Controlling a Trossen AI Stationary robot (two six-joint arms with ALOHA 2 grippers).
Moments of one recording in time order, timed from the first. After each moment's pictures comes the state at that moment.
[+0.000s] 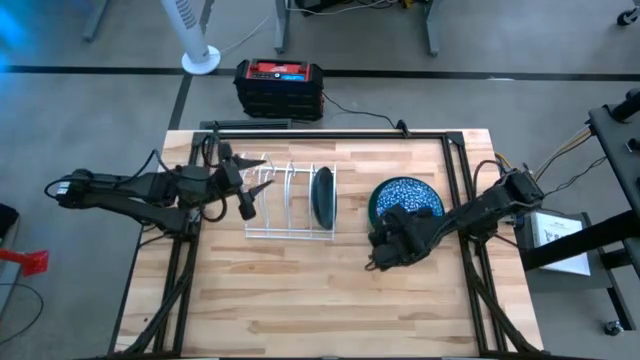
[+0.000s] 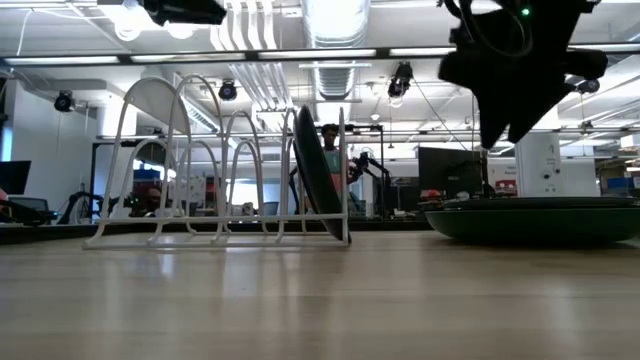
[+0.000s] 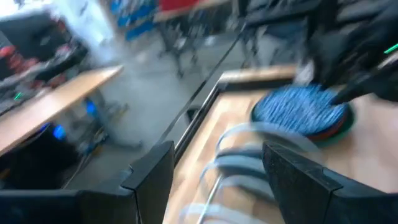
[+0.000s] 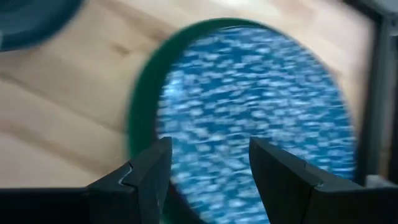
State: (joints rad) left arm -0.09 0.82 0.80 -0.16 -0.54 0.18; right arm 0.39 1.64 1.19 -1.32 0.59 1.51
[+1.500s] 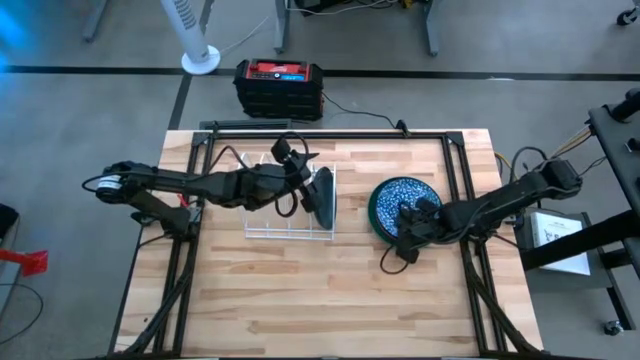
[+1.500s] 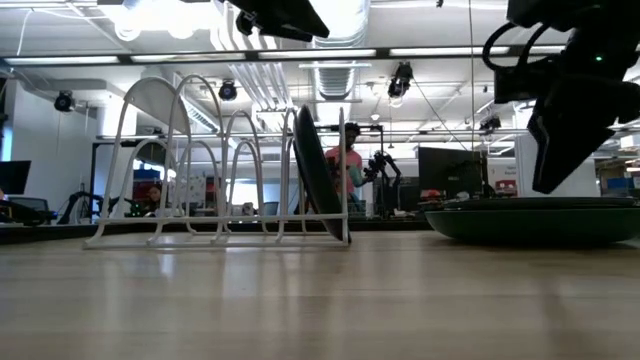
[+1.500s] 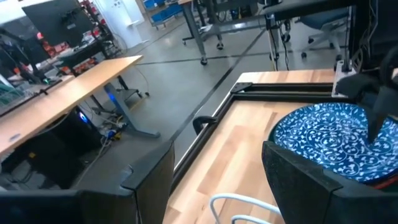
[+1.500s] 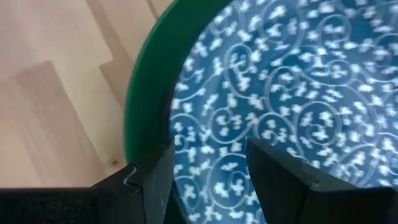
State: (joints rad) left arm -0.02 1.42 1.14 0.03 -0.65 0.14; right arm 0.31 1.24 0.68 -0.78 0.31 0.68
